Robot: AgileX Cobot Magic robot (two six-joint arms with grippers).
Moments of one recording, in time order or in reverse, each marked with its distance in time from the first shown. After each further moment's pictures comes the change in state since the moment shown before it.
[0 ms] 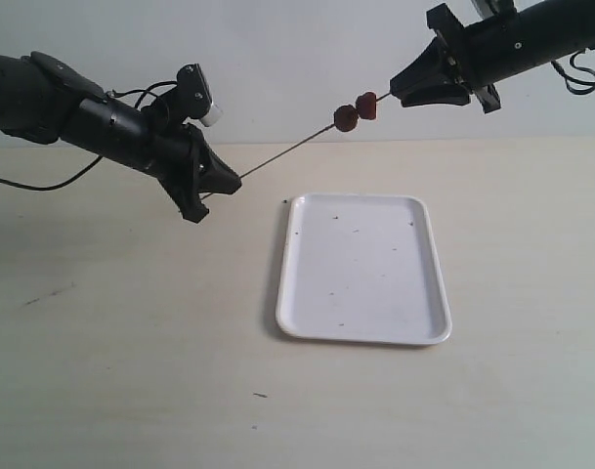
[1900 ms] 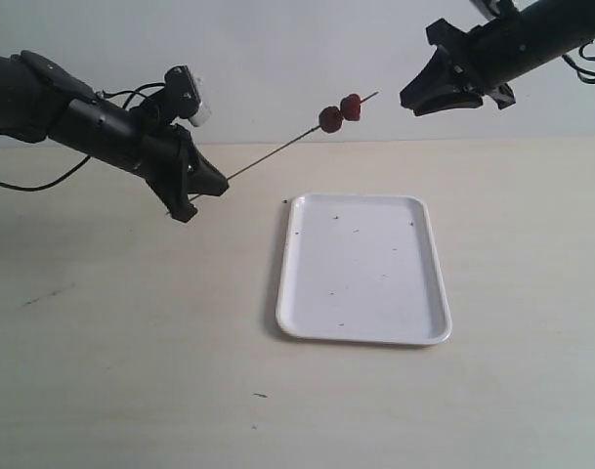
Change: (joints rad) left arm 0.022 0.000 0.000 0.047 0.012 -0.045; right arm 0.007 -0.019 -0.016 -0.140 -0.002 -0.005
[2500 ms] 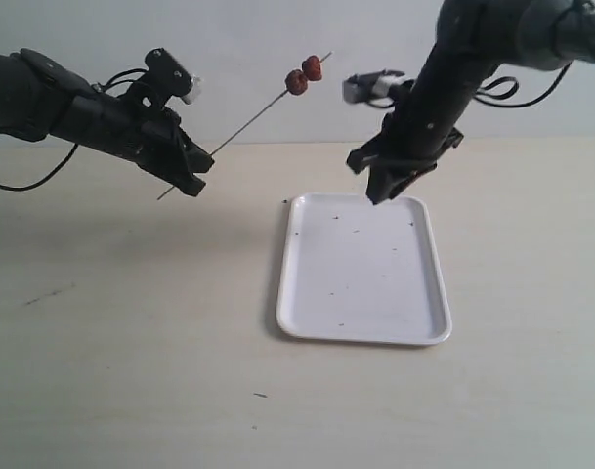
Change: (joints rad) left arm 0.000 -0.003 0.000 -0.008 -0.209 -0.180; right arm 0.278 0.028 0.057 -0.615 -0.089 0.107
